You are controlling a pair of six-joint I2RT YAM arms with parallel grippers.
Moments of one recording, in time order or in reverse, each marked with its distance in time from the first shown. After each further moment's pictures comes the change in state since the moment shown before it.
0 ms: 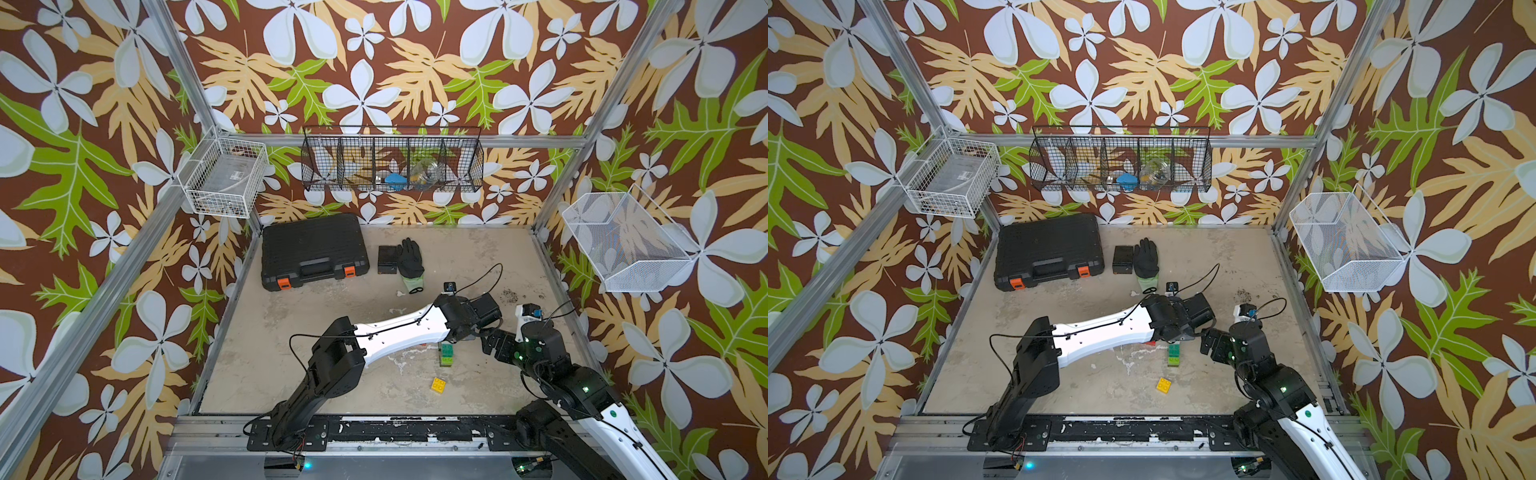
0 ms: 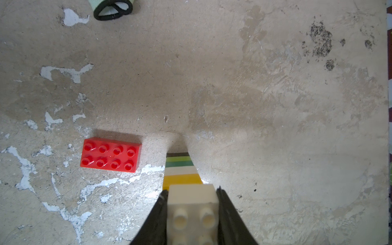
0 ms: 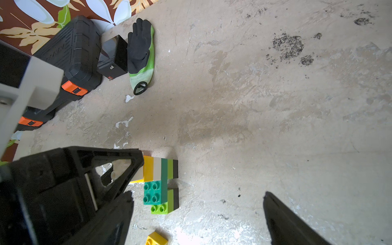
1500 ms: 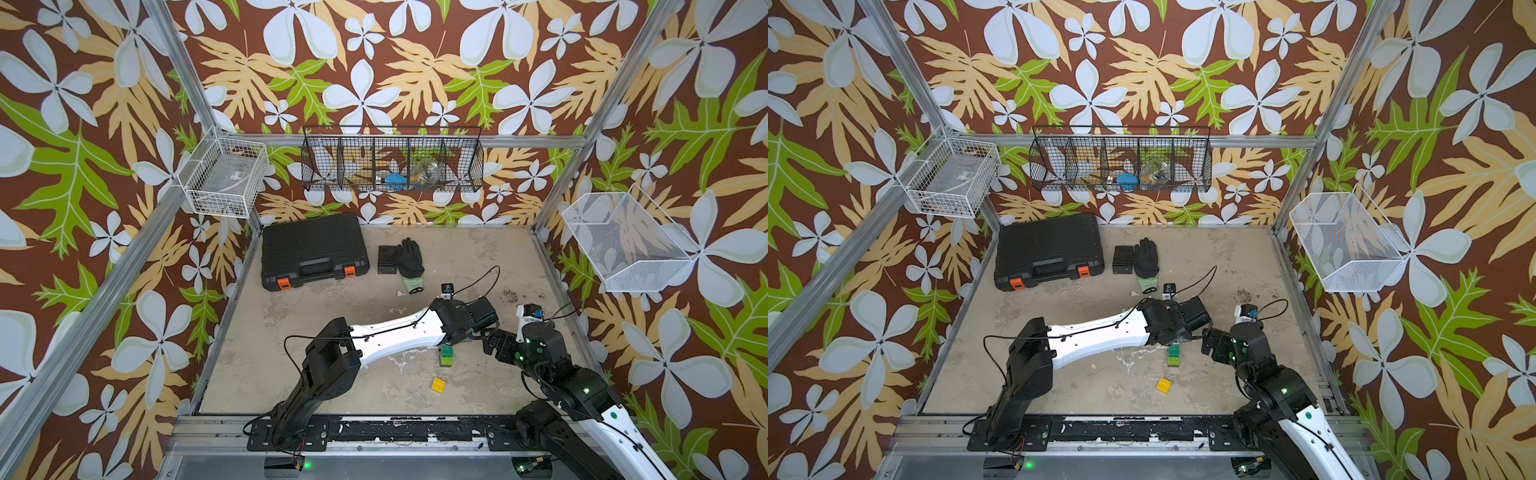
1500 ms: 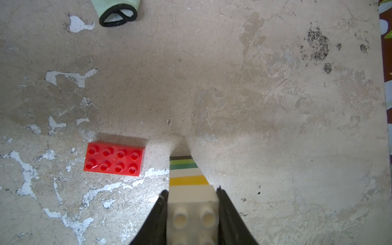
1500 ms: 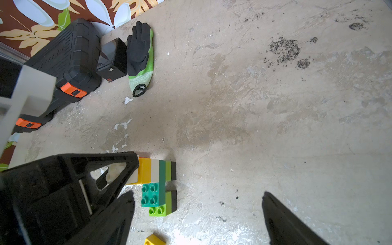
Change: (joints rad) left arm -0.007 -0.040 -0.095 0.060 -0.020 0.008; right arm -0.002 -0.016 -0.007 0.004 0.012 -0.003
